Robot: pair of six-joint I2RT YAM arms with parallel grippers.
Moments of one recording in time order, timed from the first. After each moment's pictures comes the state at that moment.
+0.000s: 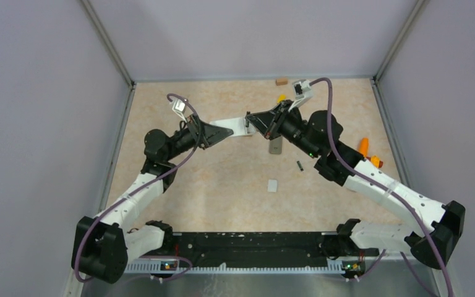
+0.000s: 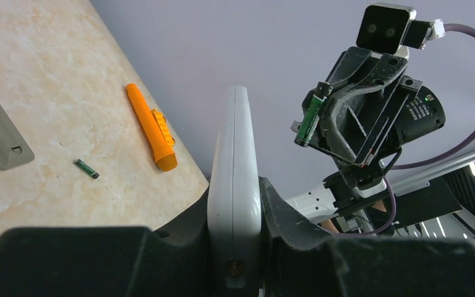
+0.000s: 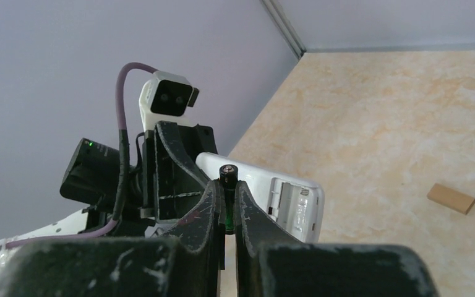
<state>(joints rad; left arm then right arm) -0.30 1.09 0.62 0.75 0.78 -1.24 0.82 1.11 1.05 0.14 -0.01 0.64</state>
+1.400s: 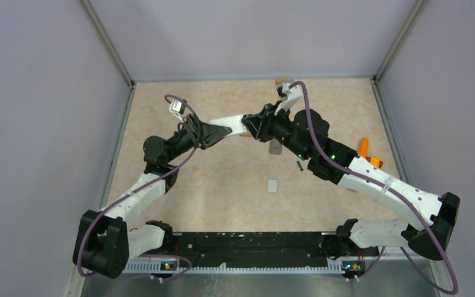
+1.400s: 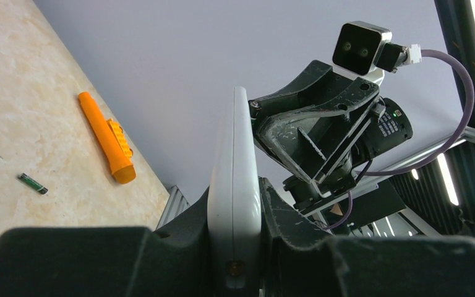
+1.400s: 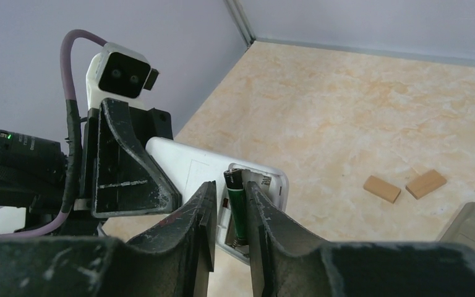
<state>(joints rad) -0.30 1.13 0.57 1.02 0.76 -1.47 0.94 1.19 1.18 -0.04 0.20 0.42</state>
